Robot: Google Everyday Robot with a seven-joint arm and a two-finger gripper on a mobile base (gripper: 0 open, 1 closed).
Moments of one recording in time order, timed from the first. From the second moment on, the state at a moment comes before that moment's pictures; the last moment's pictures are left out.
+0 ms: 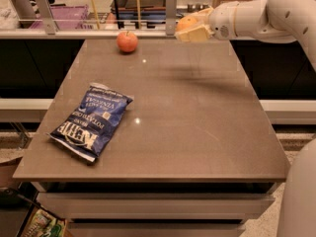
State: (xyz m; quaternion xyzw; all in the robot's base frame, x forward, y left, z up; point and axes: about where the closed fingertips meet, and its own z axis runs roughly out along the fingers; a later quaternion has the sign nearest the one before) arm 0.754 -0.098 0.957 -0.48 0.65 0.20 0.55
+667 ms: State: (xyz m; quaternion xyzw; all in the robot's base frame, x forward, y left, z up) arm 0.777 -0.078 0.946 -0.46 0.68 0.19 0.55
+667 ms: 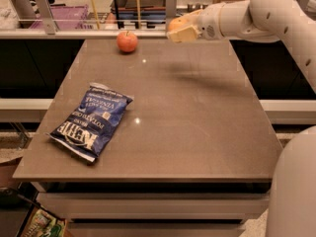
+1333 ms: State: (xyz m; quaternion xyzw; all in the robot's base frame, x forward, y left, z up) arm 0.800 -0.065 0.917 -0.45 0.71 0.17 0.52
